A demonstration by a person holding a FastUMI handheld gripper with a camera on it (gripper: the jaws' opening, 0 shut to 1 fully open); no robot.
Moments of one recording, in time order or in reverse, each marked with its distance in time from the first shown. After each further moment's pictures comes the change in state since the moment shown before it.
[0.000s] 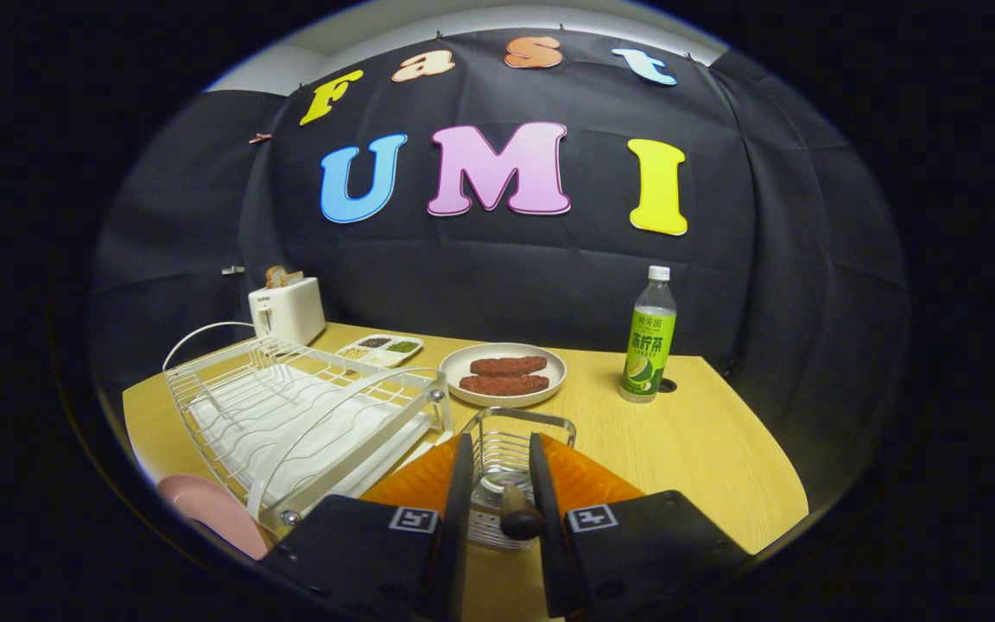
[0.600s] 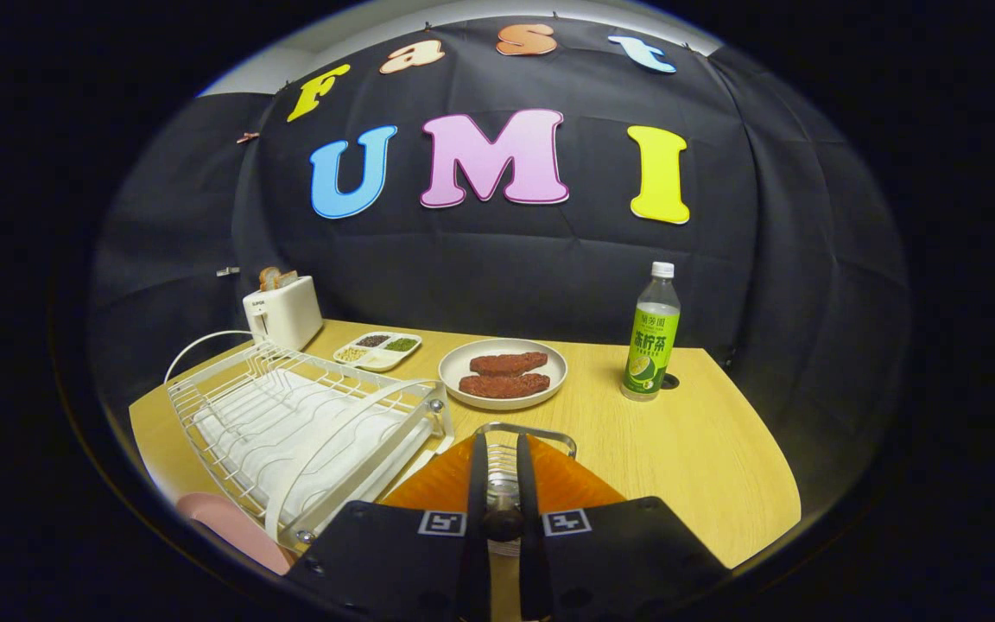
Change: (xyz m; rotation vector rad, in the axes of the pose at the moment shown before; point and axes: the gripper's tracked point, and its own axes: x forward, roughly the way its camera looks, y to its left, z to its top) arm 0.008 -0.001 0.020 0.028 0.072 0.006
